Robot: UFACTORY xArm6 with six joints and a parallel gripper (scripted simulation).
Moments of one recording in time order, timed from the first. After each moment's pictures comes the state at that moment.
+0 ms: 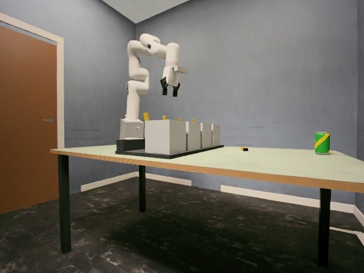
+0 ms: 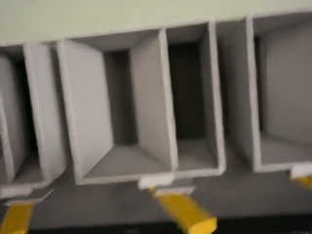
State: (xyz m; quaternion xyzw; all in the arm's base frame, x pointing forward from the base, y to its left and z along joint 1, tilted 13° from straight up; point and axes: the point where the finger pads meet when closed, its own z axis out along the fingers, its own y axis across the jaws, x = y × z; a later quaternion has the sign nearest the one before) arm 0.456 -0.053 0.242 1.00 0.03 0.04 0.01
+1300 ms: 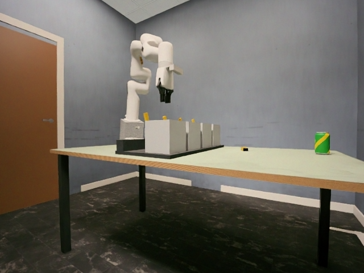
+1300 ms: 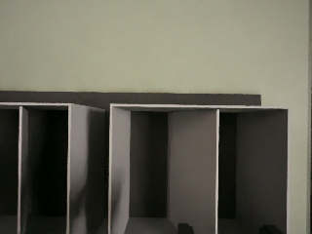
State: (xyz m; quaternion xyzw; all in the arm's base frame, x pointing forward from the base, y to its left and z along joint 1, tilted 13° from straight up) arm 0.544 -0.171 0.216 0.99 0.08 0.10 0.04
